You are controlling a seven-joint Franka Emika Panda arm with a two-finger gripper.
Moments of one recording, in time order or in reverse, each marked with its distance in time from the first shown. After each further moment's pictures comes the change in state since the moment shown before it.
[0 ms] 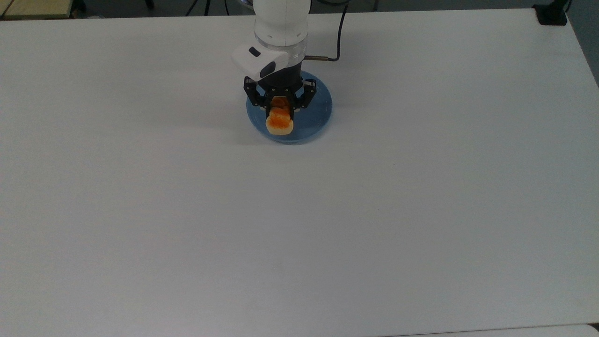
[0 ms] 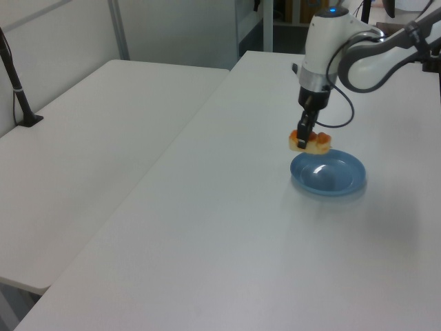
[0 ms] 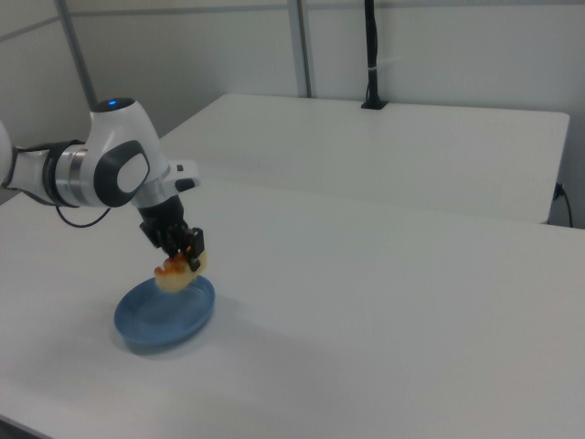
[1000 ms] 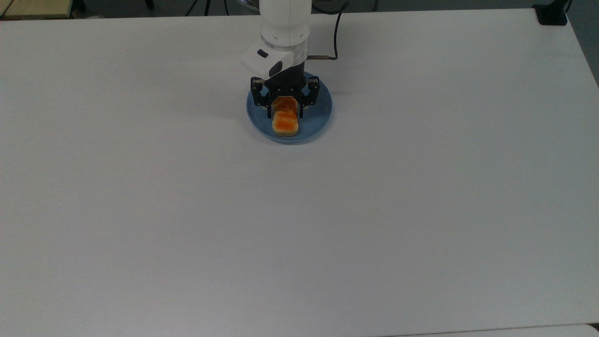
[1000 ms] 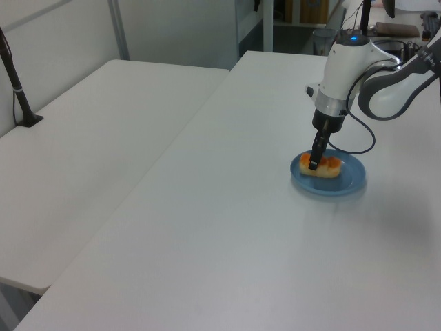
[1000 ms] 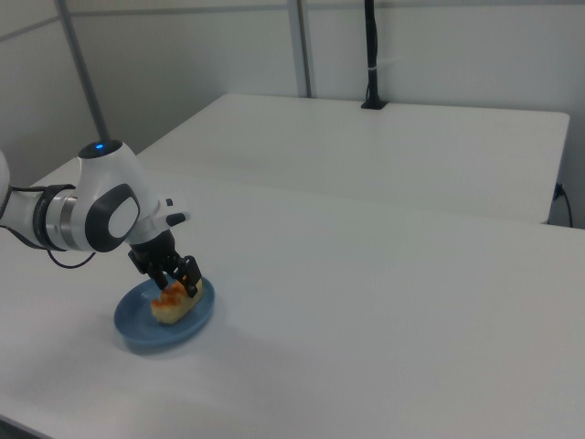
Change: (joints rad) arm 0.003 -0.028 0.015 -0.205 -0.003 0.229 -0.038
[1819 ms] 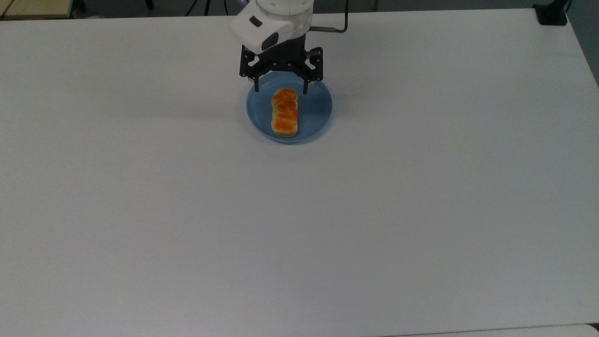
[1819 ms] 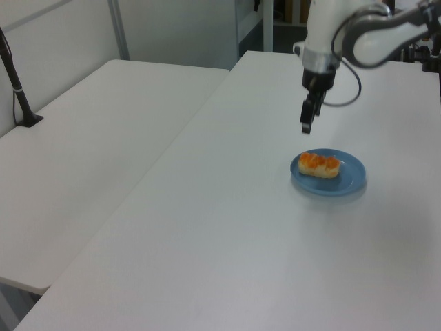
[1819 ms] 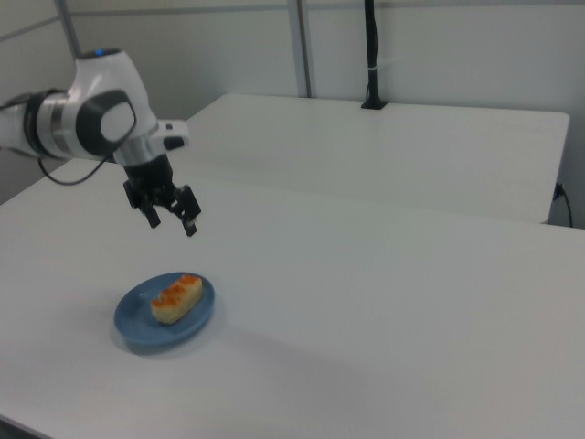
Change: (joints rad) arm 0.005 -0.034 -0.011 0.334 0.000 -0.470 0.036
